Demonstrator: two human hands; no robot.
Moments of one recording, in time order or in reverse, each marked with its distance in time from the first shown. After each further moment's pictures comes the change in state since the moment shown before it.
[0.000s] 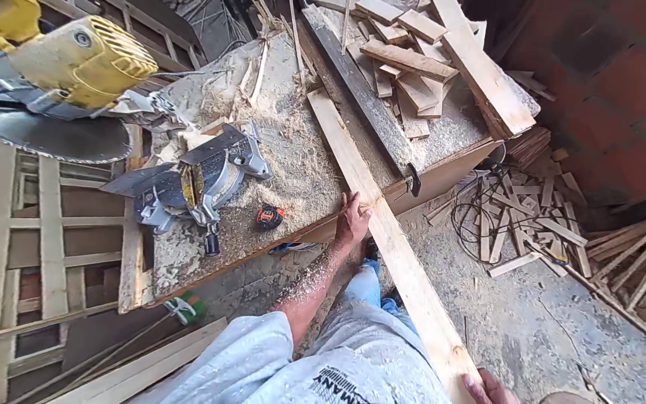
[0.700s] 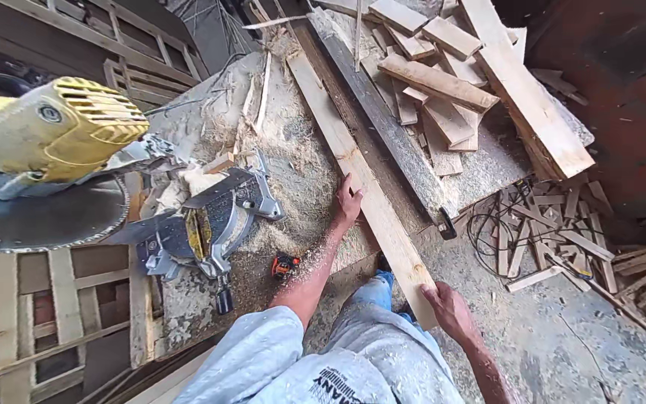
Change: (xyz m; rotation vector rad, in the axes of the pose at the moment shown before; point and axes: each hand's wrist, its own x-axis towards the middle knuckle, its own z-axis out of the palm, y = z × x) left_hand 0.214 -0.059 -0.058 -0.085 0.032 -0.059; right_hand 0.234 -0.258 0.004 0.006 0.018 -0.057
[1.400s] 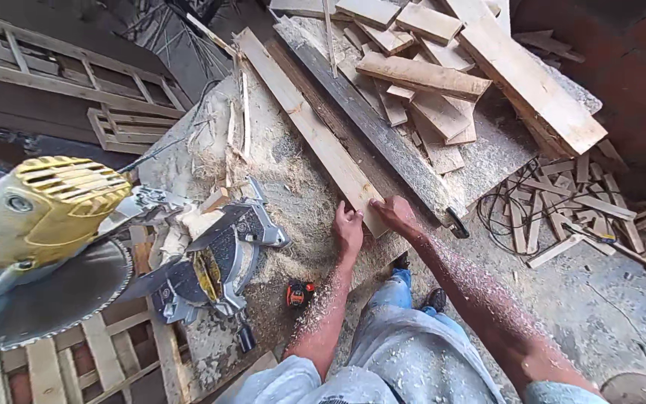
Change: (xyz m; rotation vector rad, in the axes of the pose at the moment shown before) left_hand -0.035 0.025 -0.013 -0.329 0.065 -0.263; right_hand 0.167 -0.220 -0.007 0.026 -0.015 -0.146
